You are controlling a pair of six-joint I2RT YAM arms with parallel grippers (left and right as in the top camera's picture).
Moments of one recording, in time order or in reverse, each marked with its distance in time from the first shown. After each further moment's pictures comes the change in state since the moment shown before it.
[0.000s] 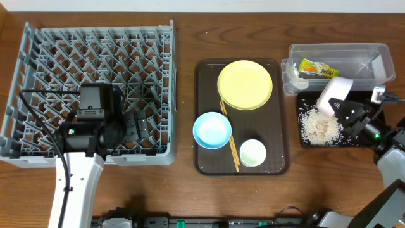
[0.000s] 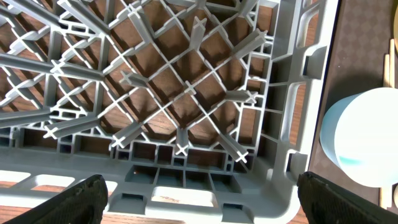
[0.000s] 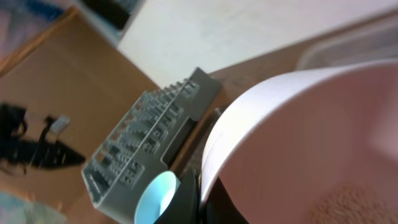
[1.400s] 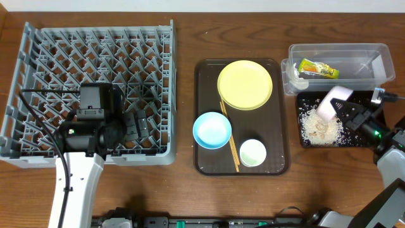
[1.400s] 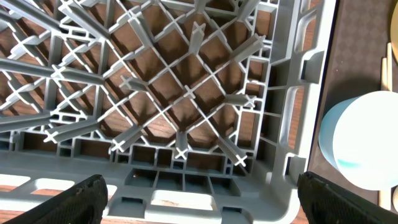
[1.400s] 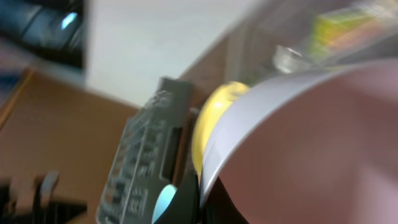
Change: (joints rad) left arm 0.000 0.000 0.000 0.012 0.000 0.000; right arm 0.000 0.004 -0.005 -0.020 0.126 0.210
